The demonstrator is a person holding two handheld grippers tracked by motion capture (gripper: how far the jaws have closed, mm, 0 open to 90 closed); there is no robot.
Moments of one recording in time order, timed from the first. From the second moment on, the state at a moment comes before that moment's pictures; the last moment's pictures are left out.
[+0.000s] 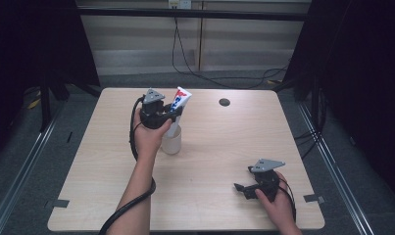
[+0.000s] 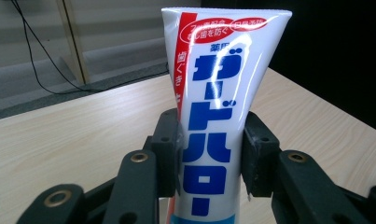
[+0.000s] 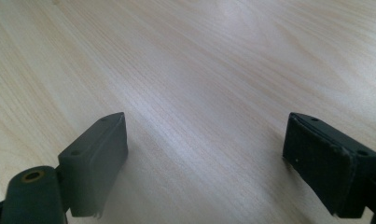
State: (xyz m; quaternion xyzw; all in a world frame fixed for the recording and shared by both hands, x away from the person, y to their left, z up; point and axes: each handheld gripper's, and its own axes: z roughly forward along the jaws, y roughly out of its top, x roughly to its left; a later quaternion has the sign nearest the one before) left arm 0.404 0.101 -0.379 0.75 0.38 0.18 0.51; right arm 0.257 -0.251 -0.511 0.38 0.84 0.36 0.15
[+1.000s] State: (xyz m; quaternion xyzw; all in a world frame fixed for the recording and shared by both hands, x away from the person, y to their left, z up) left arm 0.403 0.105 -0.398 0.75 0.39 0.18 0.51; right arm 0.257 -0.251 -0.511 0.38 0.84 0.36 0.15
